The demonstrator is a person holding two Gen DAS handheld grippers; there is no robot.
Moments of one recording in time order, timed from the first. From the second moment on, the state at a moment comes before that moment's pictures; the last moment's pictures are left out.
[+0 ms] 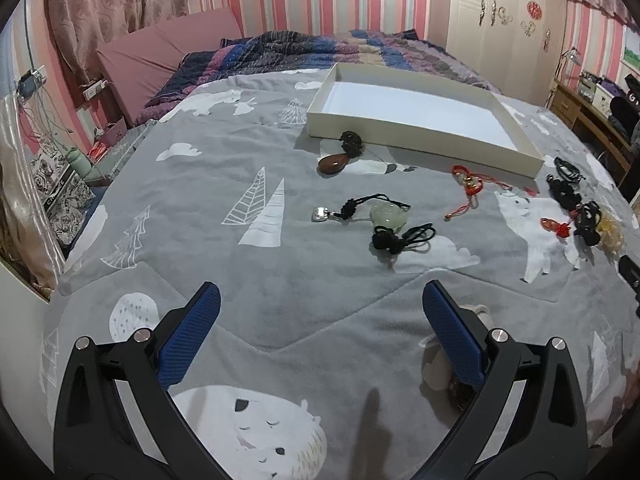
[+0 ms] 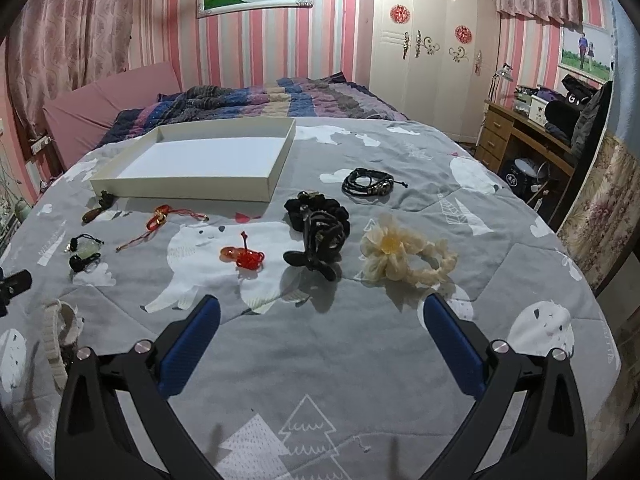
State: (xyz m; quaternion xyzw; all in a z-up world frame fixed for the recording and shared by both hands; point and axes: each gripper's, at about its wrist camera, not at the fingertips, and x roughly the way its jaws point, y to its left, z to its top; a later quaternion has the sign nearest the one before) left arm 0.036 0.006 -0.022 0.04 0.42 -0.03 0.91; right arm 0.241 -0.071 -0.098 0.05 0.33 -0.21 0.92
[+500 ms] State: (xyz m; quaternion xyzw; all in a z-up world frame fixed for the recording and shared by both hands) left arm 0.069 0.003 -0.010 0.05 0.40 -0.05 0.91; right arm 0.270 -0.091 -0.085 0.06 0.33 -0.21 0.92
